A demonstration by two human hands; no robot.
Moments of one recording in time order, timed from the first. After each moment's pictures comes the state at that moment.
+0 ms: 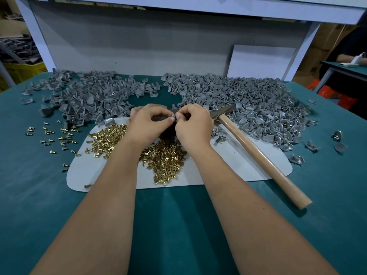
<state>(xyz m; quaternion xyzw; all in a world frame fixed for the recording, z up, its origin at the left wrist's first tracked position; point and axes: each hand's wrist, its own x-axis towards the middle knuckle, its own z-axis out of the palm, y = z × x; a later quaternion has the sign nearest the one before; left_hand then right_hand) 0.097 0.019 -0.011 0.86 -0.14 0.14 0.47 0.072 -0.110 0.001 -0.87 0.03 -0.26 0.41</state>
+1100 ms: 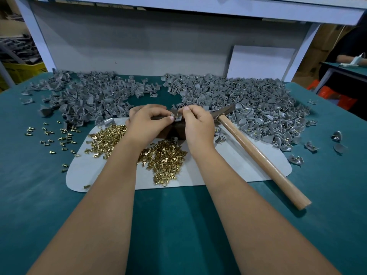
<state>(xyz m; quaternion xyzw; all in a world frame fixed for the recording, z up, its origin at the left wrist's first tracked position) 0.088 0.016 -0.005 0.86 -0.09 0.12 0.48 0.071 -0.115 -0.005 -0.77 0.03 -0.25 0.59</state>
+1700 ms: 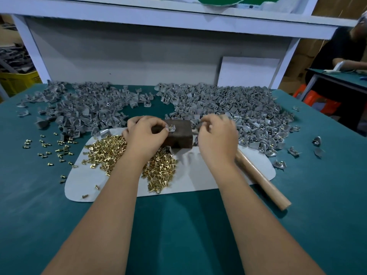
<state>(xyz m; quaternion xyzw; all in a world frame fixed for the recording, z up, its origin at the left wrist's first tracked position) 0.078 0.000 -0.002 0.90 -0.05 0.16 0.41 0.042 -0.165 0.013 -0.89 0.08 -0.33 0.30</state>
